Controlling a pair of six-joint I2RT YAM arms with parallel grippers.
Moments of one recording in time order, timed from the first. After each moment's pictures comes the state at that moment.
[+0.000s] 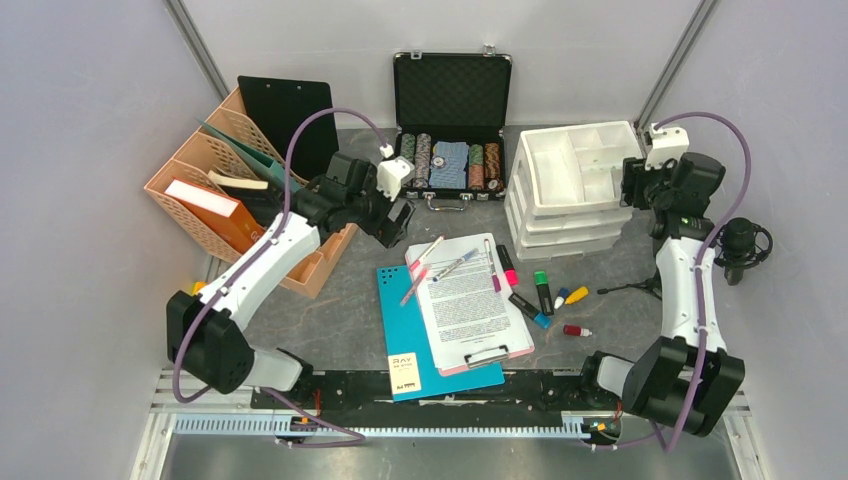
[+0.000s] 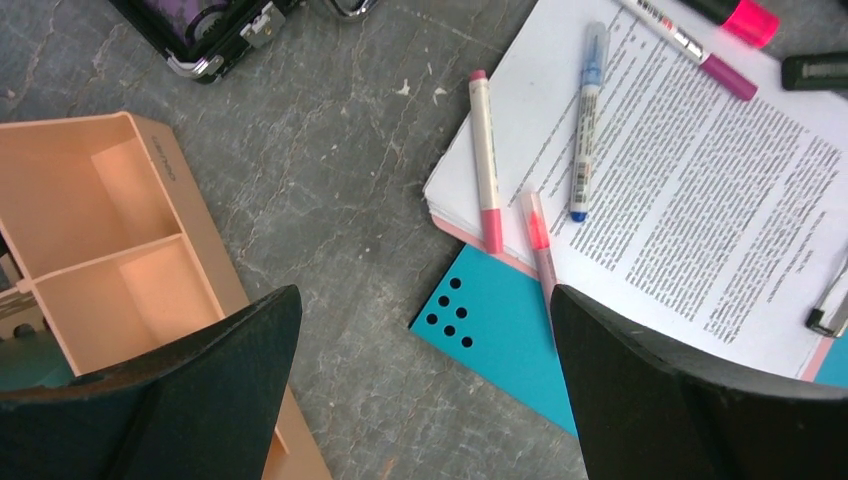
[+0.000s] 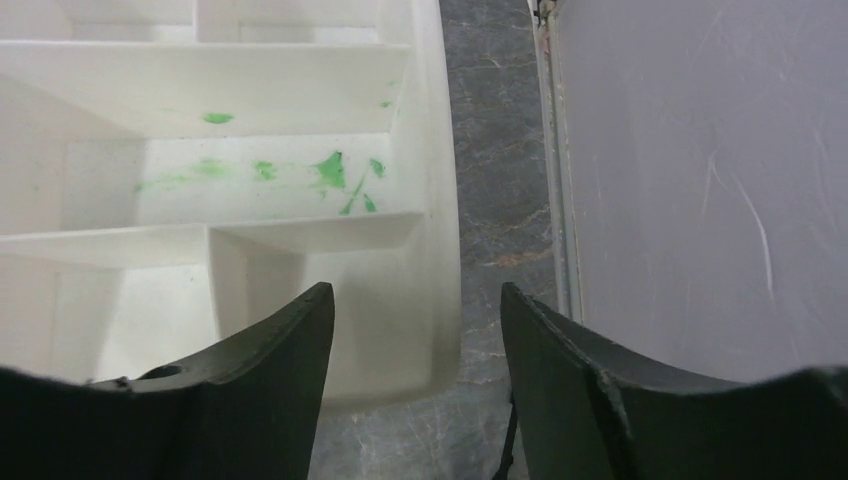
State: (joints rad) left arm -0.48 1.38 1.21 -0.62 0.22 0.25; right arm -0.34 1.21 1.02 -0.24 -0.23 -0.29
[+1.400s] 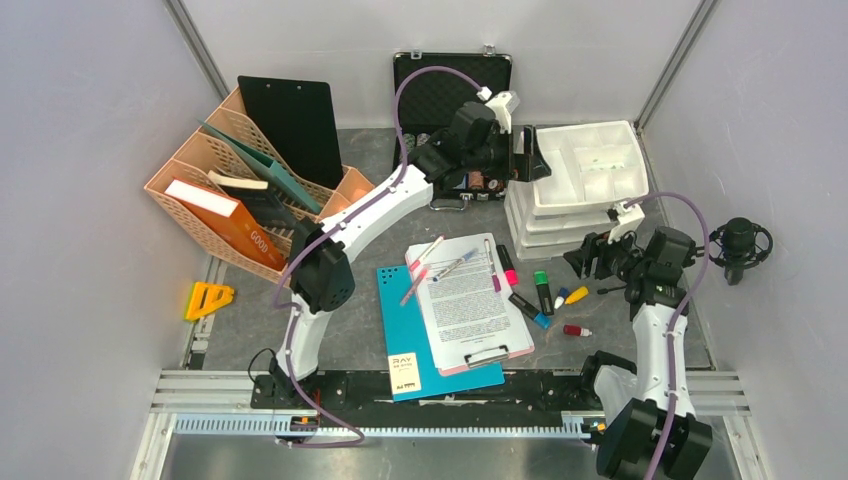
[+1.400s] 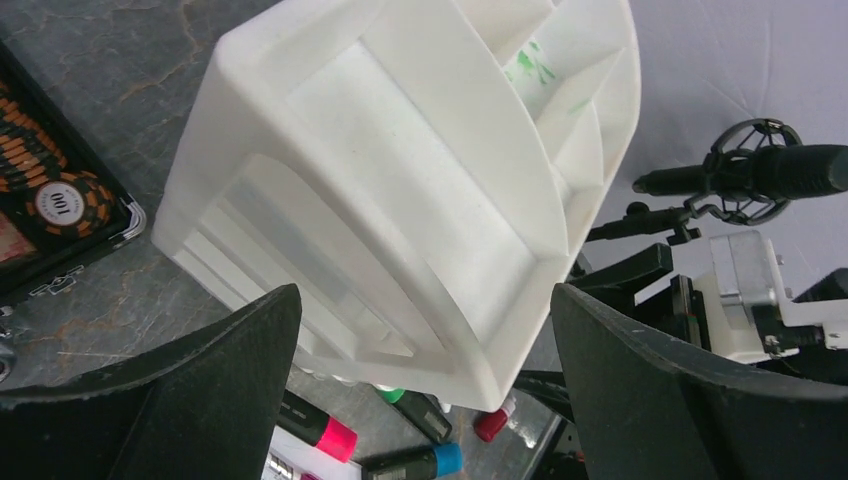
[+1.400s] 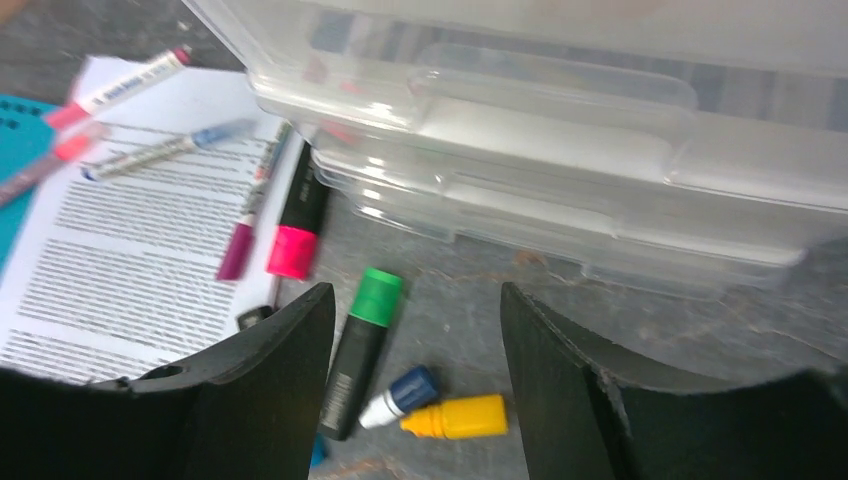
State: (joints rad) left arm -0.79 2.11 2.07 -0.34 0.27 -0.56; right arm -0.37 0.85 0.56 -0.35 -0.75 -0.31
